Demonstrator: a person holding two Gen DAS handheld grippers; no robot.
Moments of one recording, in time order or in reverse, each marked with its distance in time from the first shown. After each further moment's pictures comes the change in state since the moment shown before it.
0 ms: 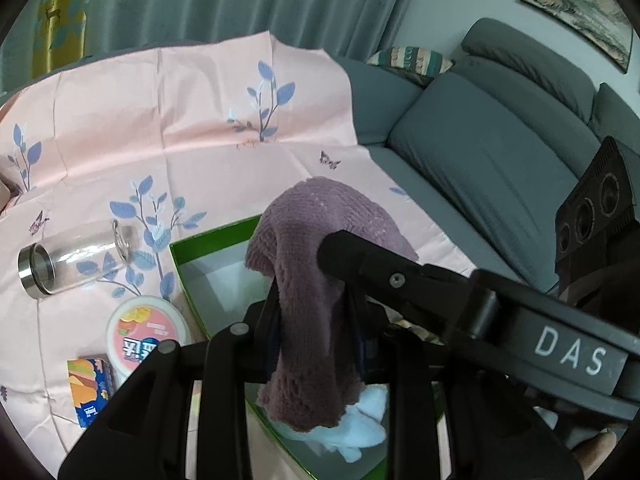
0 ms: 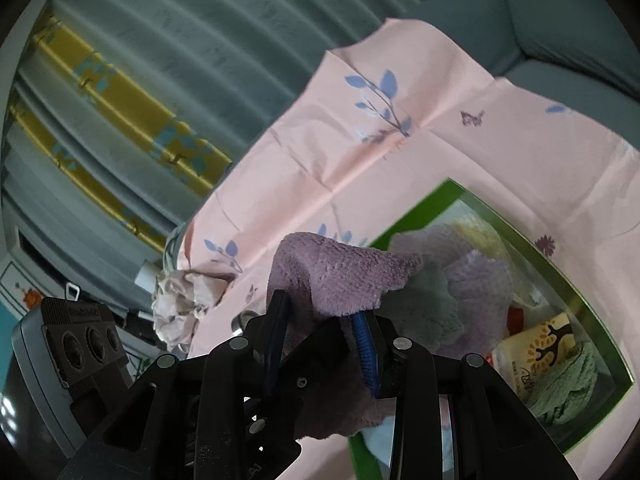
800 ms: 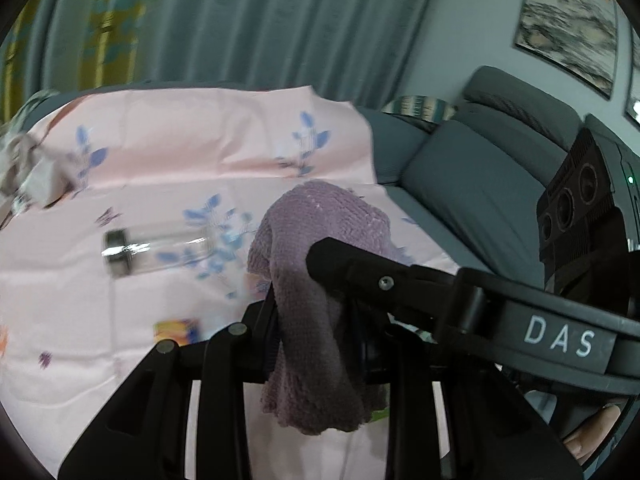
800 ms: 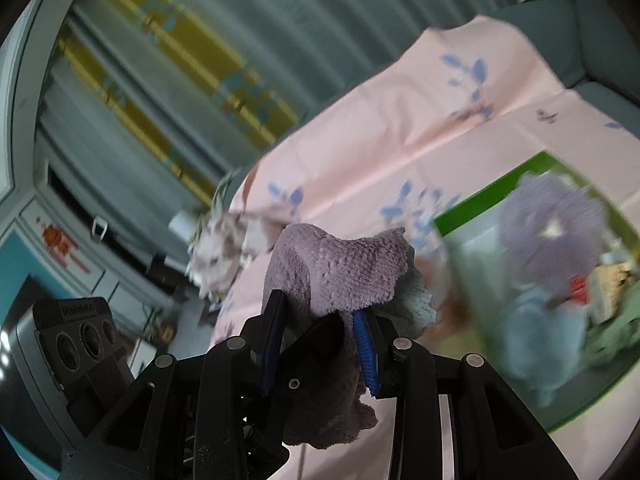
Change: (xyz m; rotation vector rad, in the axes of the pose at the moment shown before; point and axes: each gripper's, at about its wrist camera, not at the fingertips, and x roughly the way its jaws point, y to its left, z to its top) left arm -0.117 0.049 -0.042 -0.025 -0.171 0.000; right arm -0.023 0.103 -0.065 -0.165 0.026 0.086
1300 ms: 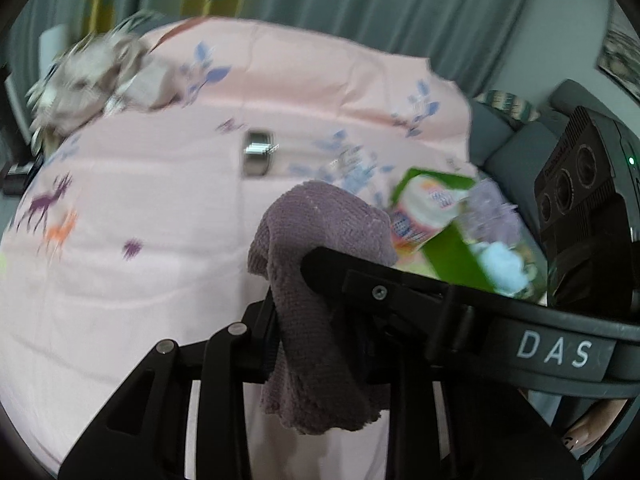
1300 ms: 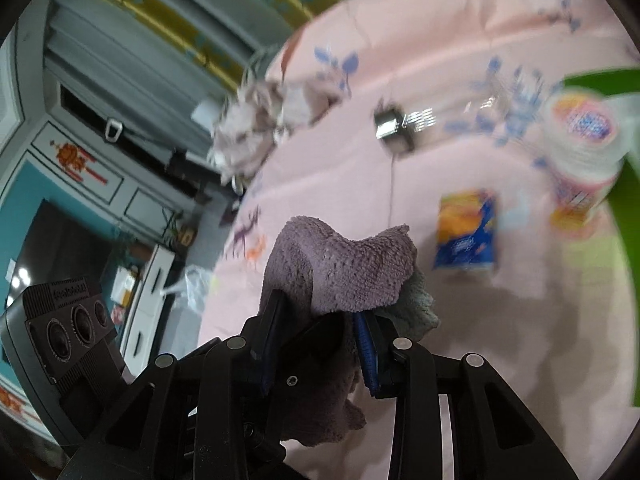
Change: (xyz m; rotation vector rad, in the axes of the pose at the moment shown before) left arm -0.052 0.108 -0.081 -0.190 0.091 0.226; right arm 0.106 0.062 -0.092 -0.114 0.342 0.109
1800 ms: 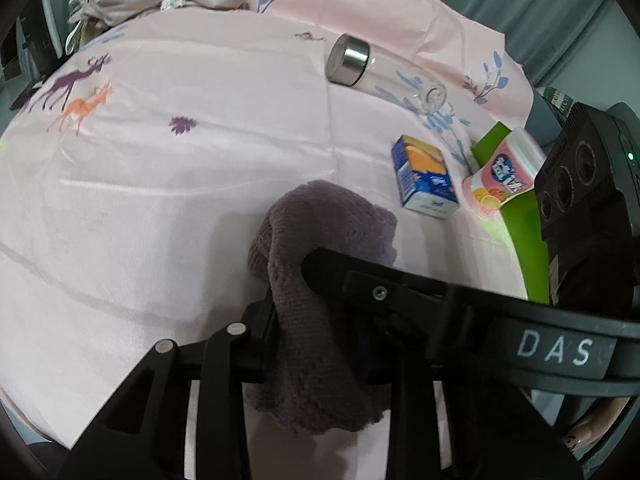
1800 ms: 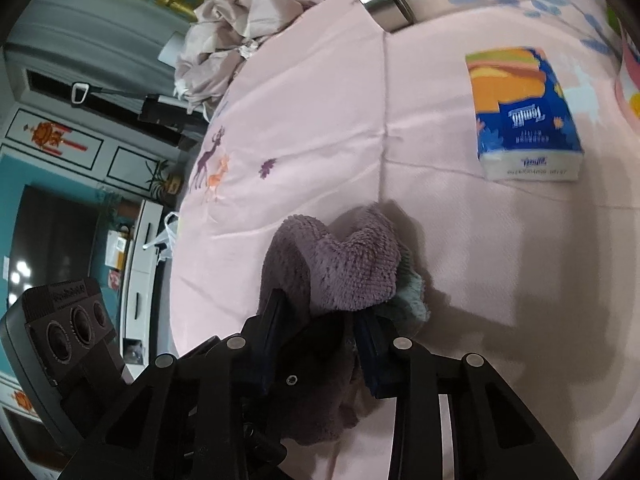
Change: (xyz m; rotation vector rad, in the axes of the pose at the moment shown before) left arm 0.038 0.076 -0.058 -0.199 0.188 0.093; right arm 0.103 -0.020 -0.043 0.058 0.303 0.006
